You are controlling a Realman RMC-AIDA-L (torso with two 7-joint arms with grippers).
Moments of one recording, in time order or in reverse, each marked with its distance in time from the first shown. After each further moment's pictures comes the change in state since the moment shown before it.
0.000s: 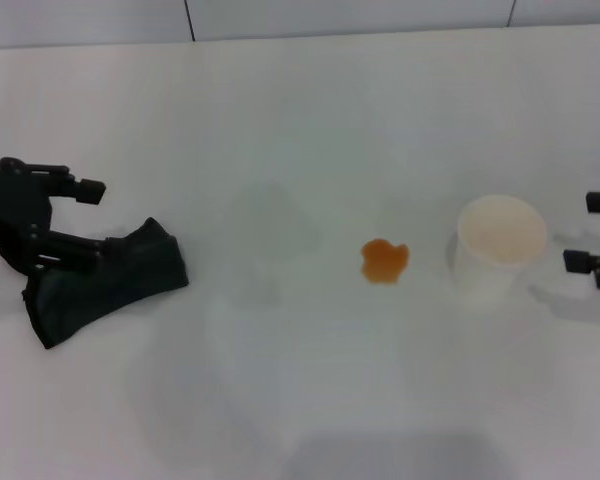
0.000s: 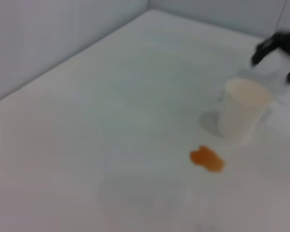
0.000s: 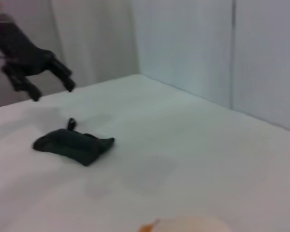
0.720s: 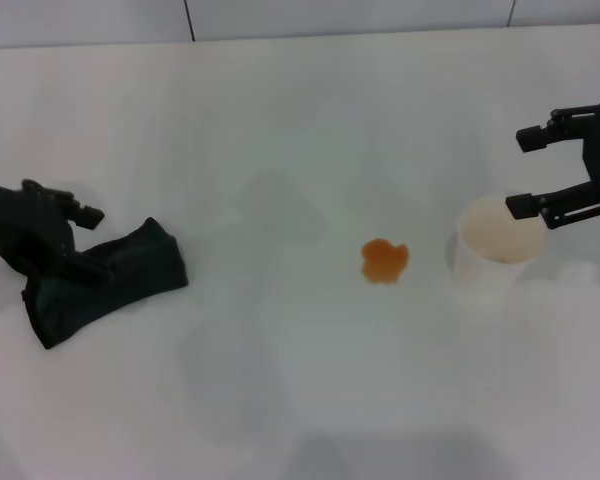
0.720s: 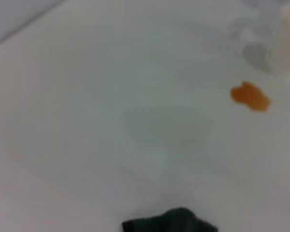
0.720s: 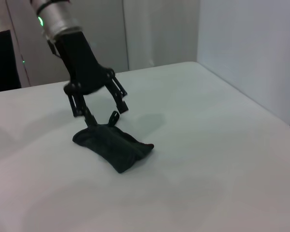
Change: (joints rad) left arm -0.076 -0.093 0.024 0.041 0.324 -0.112 -0.057; right arm 0.289 -0.006 0.030 -0.114 -0.215 -0.152 0.192
